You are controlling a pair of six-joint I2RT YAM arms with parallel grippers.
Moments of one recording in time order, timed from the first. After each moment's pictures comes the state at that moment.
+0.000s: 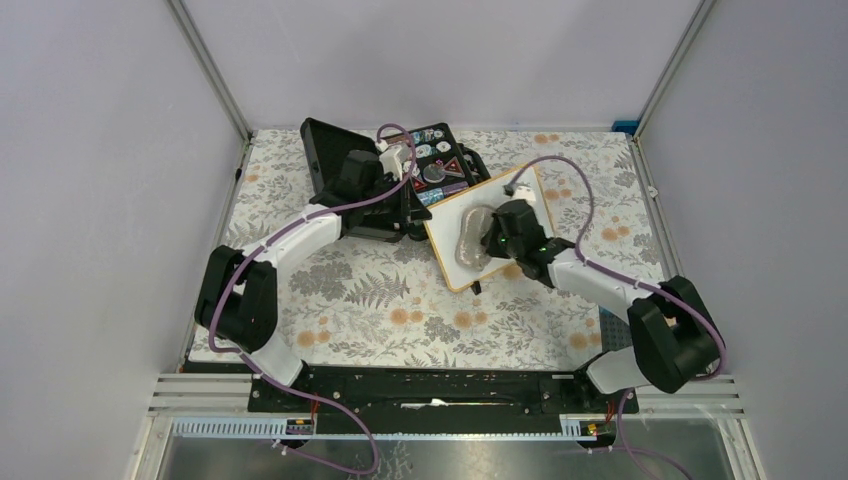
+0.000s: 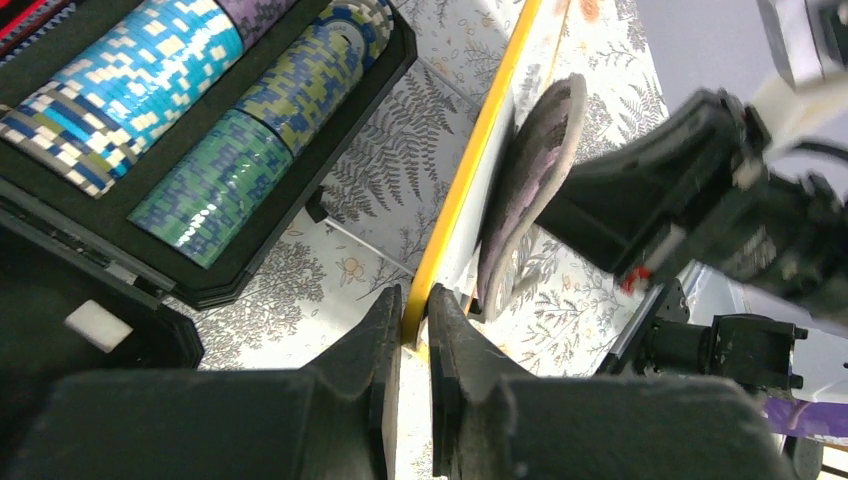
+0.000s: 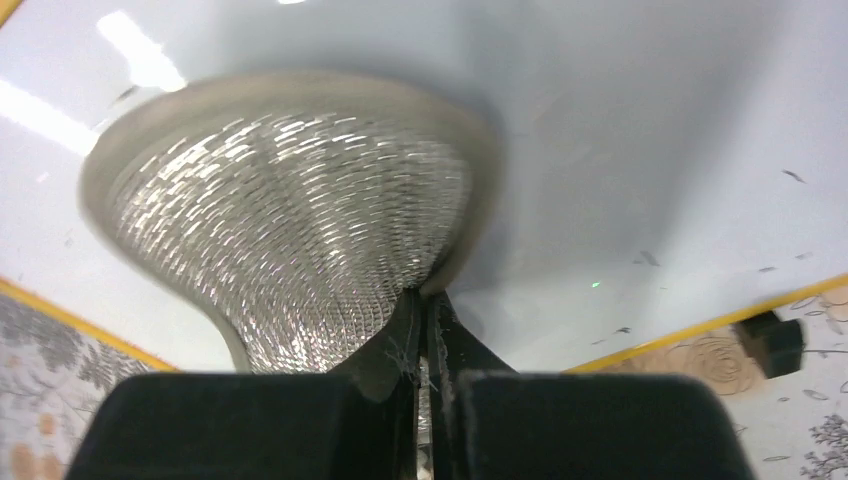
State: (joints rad) left arm -0.43 1.62 1.16 -0.13 0.54 -0.42; right arm 0.60 1.45 0.81 -0.07 0.22 0.58
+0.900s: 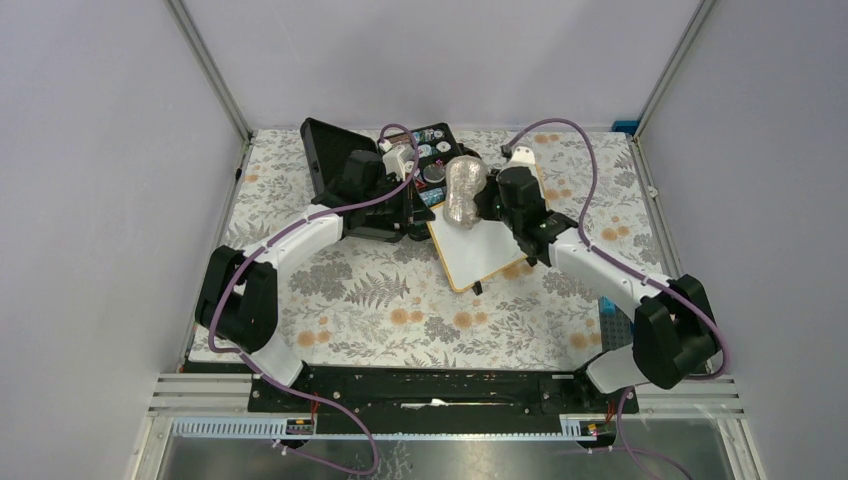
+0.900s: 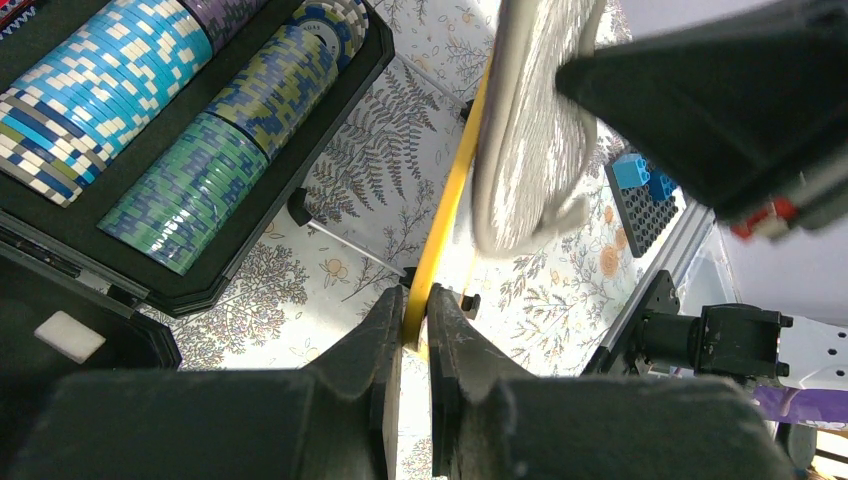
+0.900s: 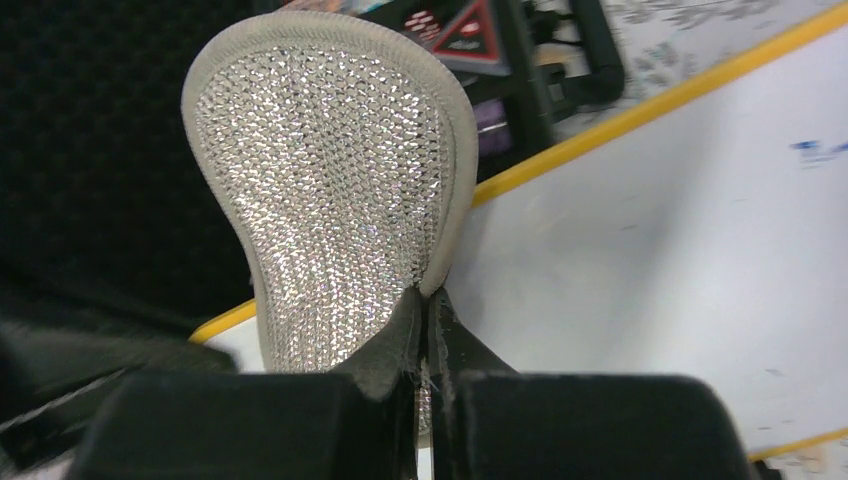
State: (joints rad) left arm -0.45 1.62 1.16 -0.12 0.56 -0.43; right arm 0.58 1.44 1.01 -0.01 0.20 0.50
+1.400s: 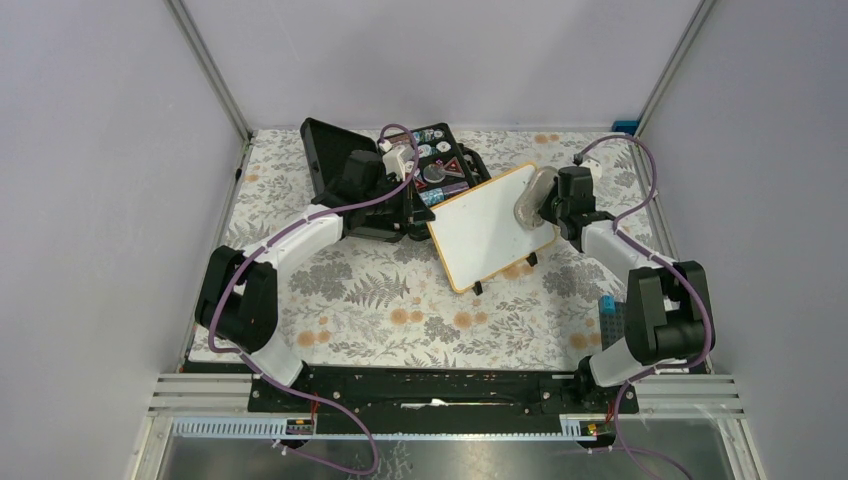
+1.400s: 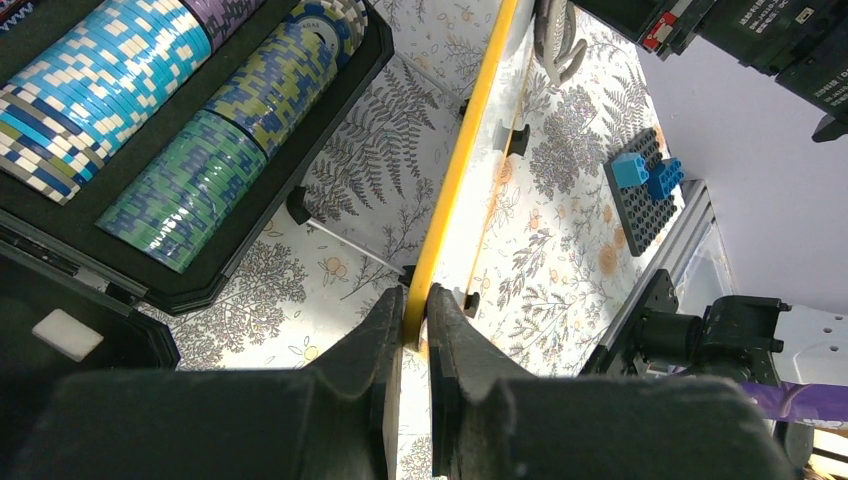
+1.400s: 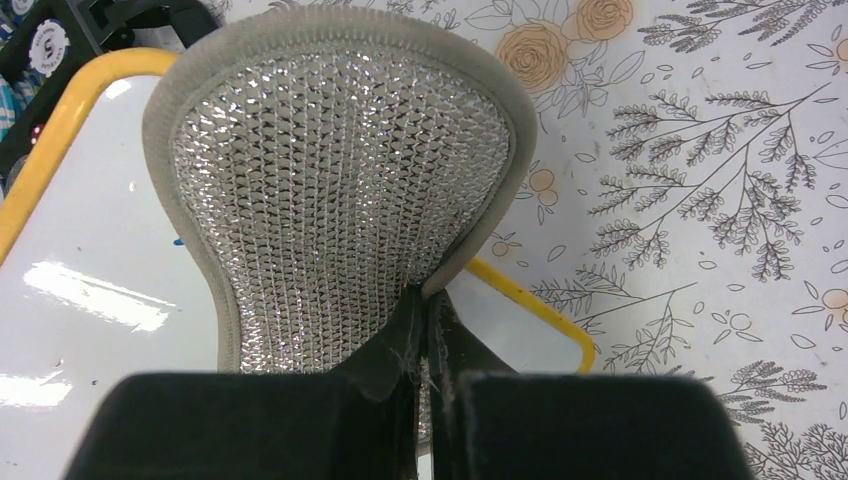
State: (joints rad) left arm -0.45 1.62 1.16 -0.12 0.56 -0.43; right arm 0.16 1.53 0.90 -0.01 0.15 0.55
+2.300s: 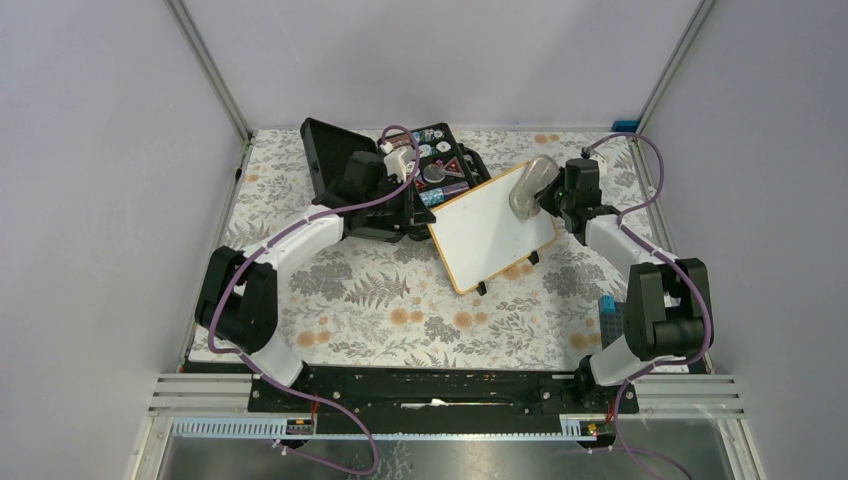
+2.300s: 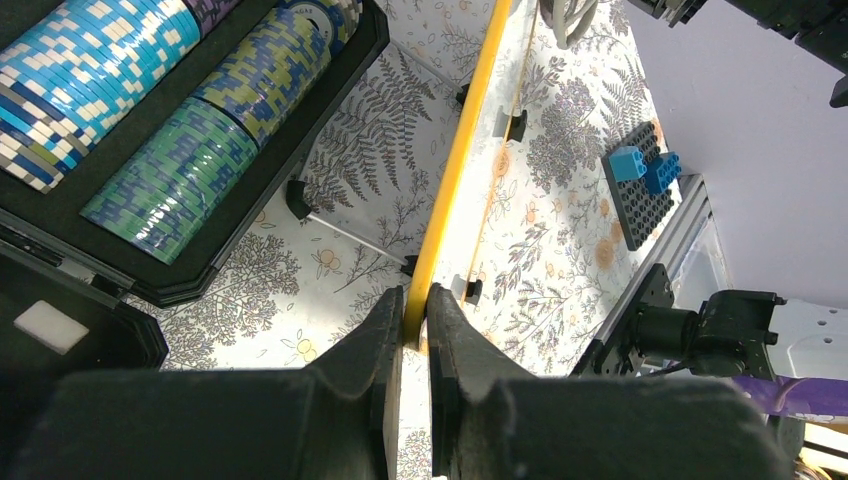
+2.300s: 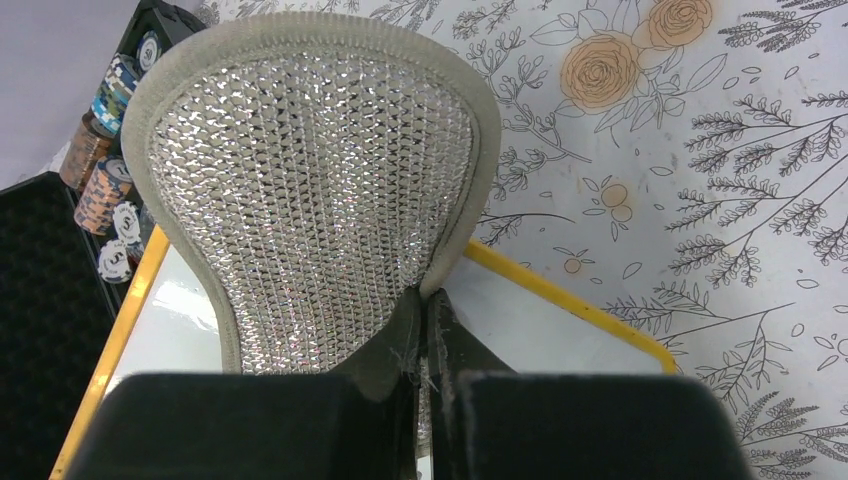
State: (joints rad) left arm -0.45 1.62 1.16 -0.14 0.56 -0.44; right arm 0.12 1.56 0.95 0.01 0.04 0.68
